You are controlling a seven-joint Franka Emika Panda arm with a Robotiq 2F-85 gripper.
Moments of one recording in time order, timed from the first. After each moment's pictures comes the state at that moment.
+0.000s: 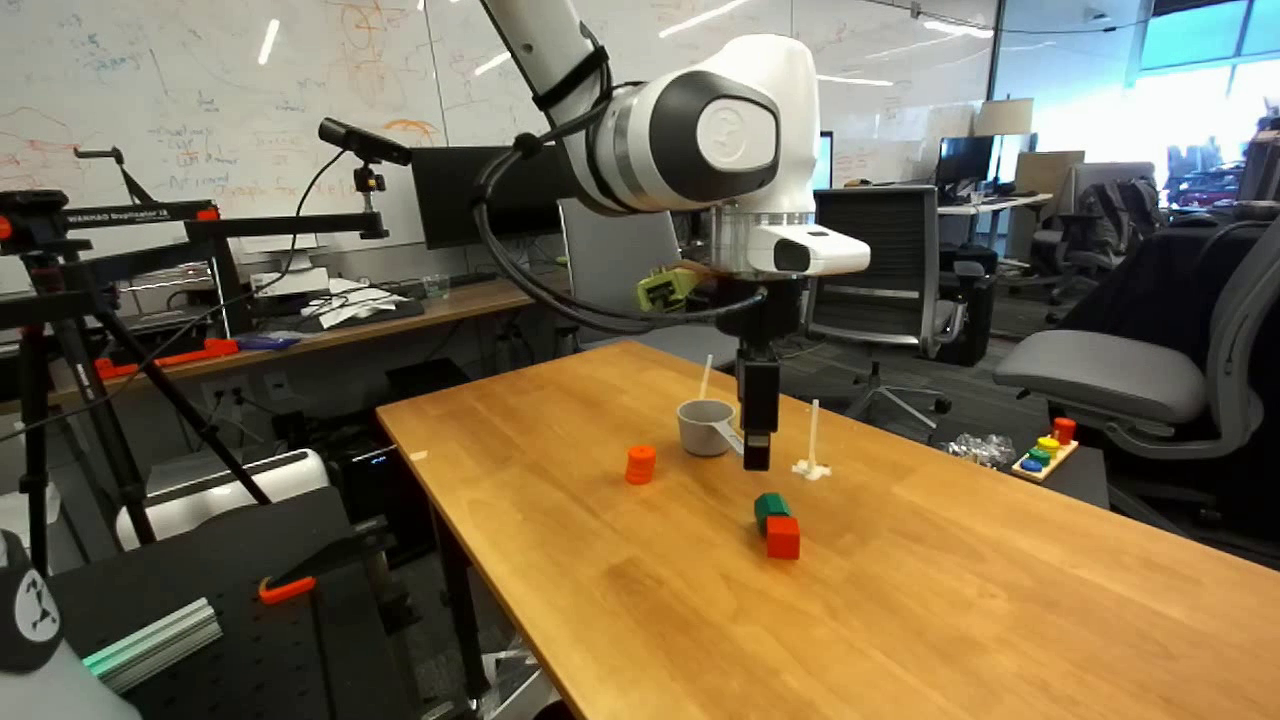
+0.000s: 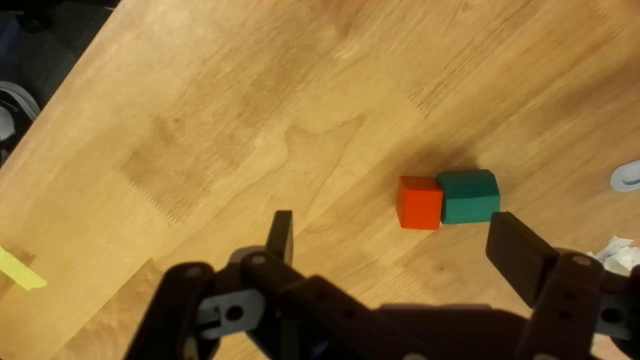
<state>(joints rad) 0.10 0.37 -0.14 -2.20 -0.03 2.49 0.72</state>
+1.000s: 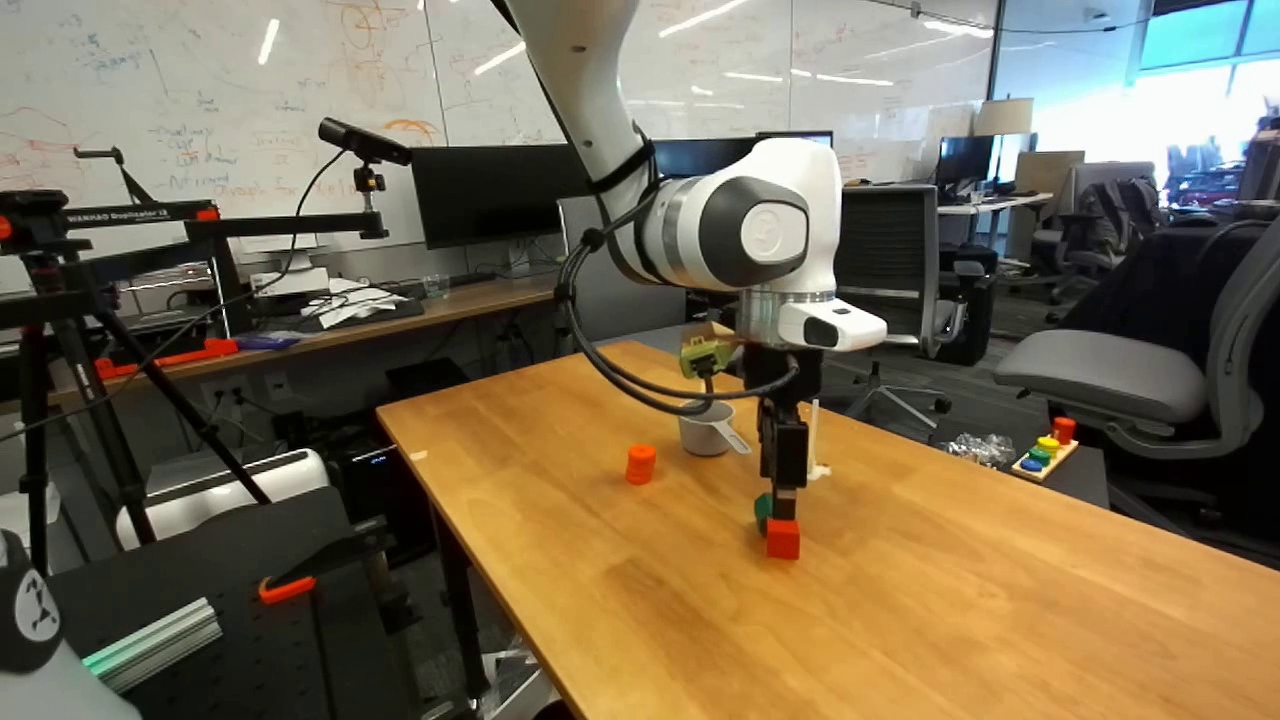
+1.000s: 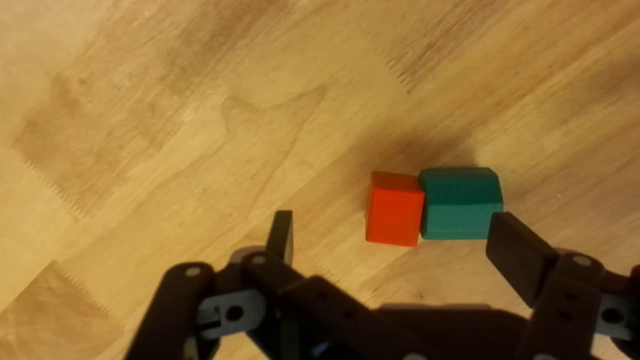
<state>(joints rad) 0.09 0.62 -0.12 -2.00 -0.02 2.52 0.68</state>
